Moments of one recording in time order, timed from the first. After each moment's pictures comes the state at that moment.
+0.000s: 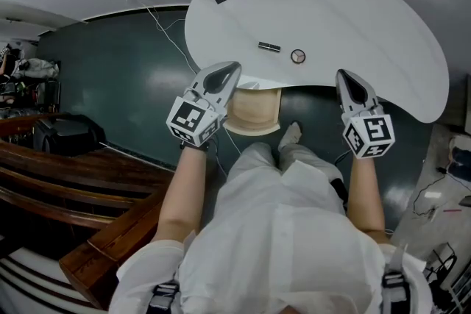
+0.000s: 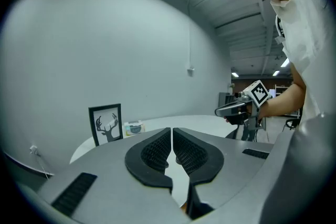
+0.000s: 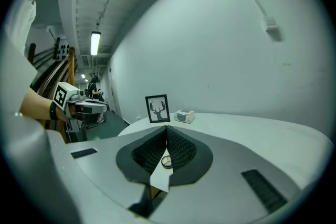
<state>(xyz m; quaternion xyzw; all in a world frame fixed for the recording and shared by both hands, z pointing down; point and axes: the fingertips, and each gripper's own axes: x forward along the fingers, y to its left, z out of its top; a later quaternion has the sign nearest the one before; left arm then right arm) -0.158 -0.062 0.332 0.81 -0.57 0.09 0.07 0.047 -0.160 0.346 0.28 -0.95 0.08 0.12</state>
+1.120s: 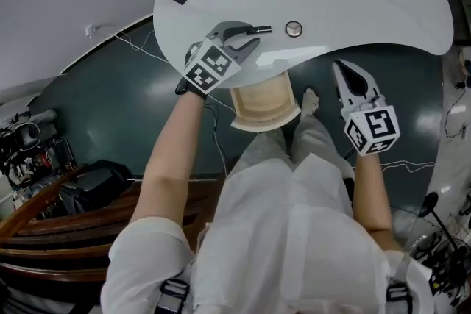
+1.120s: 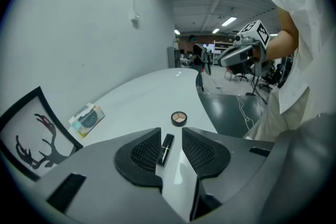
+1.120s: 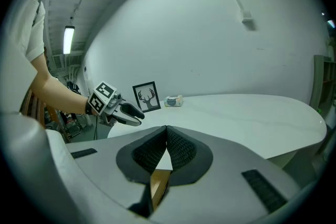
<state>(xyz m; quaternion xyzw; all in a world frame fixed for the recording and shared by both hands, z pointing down) -0.148 -0.158 0.471 0.89 -0.26 0.36 0.03 0.028 -0.111 0.402 0.40 -0.89 0.15 0.15</state>
